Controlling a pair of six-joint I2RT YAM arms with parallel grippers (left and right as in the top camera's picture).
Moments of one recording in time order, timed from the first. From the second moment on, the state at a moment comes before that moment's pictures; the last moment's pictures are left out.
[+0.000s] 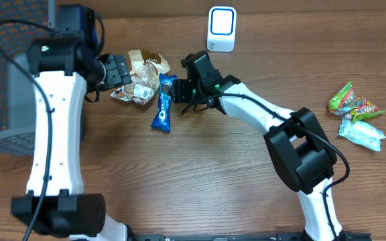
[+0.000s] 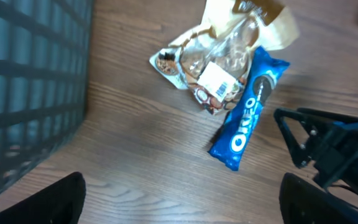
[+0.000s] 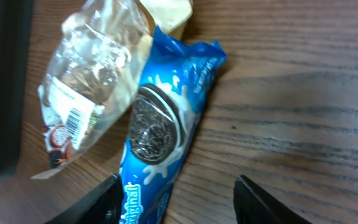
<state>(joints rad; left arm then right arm) 0.01 1.73 1.88 -1.38 -0.06 -0.32 0.62 2.22 1.63 -0.30 -0.27 0.57</state>
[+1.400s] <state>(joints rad) 0.01 1.85 1.79 -1.27 -0.05 -0.32 0.66 2.23 1.65 -0.52 -0.34 0.59</state>
